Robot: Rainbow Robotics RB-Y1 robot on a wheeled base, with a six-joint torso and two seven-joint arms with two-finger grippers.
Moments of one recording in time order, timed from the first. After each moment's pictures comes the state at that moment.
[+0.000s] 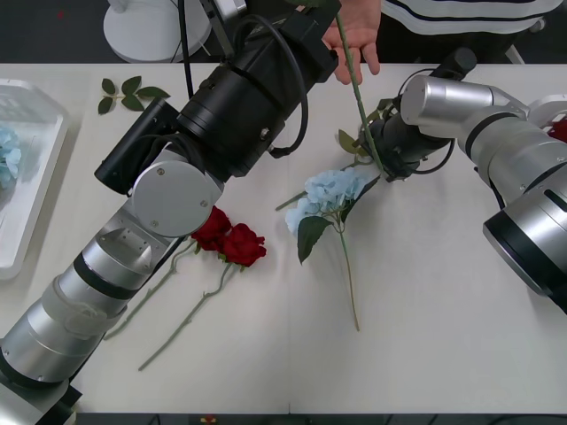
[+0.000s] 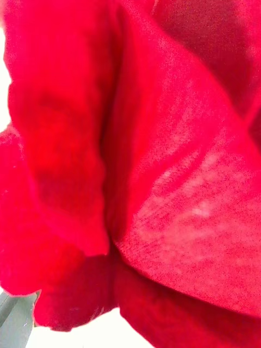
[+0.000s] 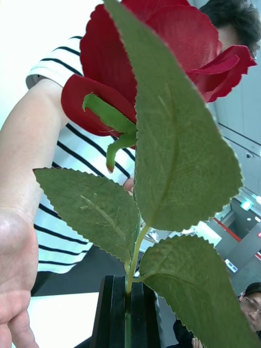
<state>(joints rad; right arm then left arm) -1.19 -0.34 0.55 -0.28 -1.05 0.85 0.83 -0.49 0.31 -0.48 -1.84 1.36 -0.03 -1.83</state>
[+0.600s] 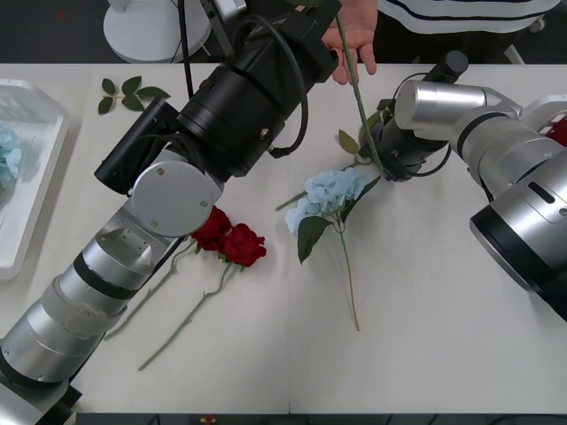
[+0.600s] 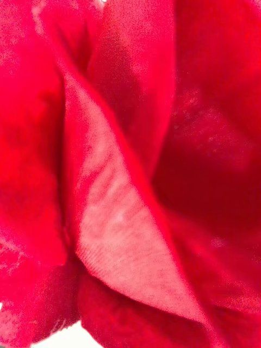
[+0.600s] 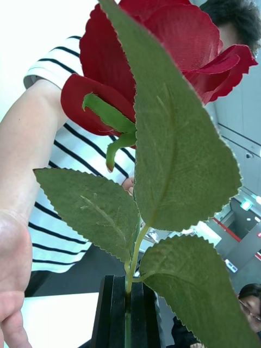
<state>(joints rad) -1.22 -0.30 0.55 -0.19 -0.99 0.82 0.81 -0.49 0.31 -0.48 -1.84 1.36 -0.03 -1.83</state>
